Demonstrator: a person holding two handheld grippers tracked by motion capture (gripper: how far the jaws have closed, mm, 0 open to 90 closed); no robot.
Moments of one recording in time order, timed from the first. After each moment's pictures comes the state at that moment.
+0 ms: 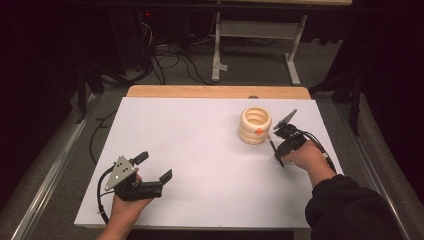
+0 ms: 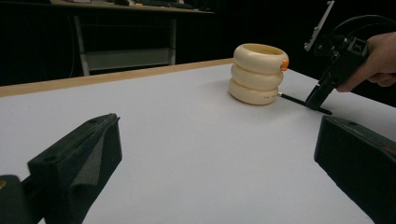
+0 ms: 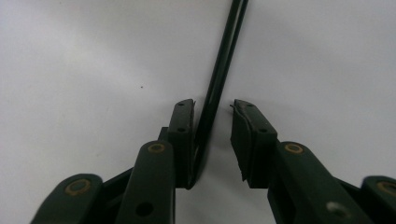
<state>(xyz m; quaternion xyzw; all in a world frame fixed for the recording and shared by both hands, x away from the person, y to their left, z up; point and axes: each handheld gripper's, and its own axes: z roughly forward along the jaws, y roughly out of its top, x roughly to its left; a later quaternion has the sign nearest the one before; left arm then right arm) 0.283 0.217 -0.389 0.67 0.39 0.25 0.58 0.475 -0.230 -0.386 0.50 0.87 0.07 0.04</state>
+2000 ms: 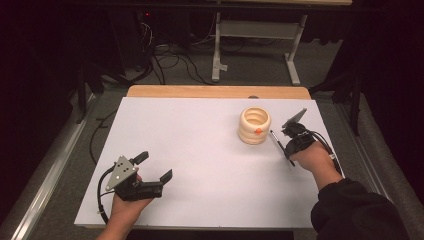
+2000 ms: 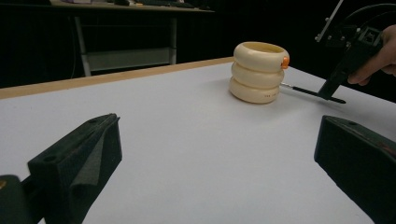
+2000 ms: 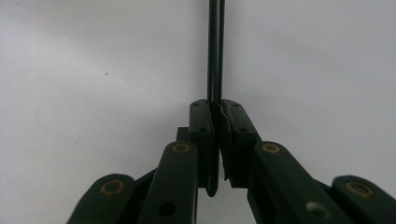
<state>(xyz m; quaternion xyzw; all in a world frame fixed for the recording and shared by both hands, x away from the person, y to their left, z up) 0.283 0.216 -0.389 0.67 0.39 0.26 0.58 0.466 -0.246 -0.374 0.55 0.83 0.05 0.07</state>
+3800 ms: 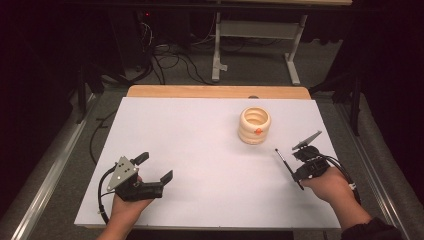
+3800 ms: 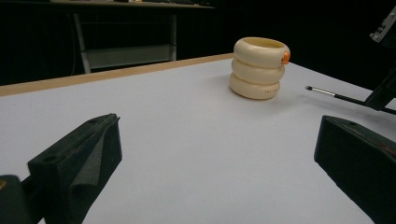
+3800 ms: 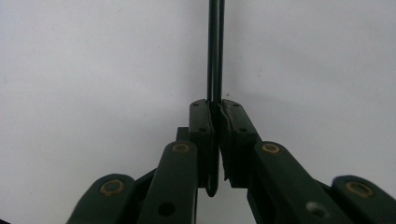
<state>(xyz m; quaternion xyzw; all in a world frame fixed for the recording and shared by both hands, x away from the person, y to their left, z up) 0.283 0.215 -0.391 0.68 0.38 0.25 0.57 0.386 -0.262 -0.369 0.53 0.84 0.08 0.05</state>
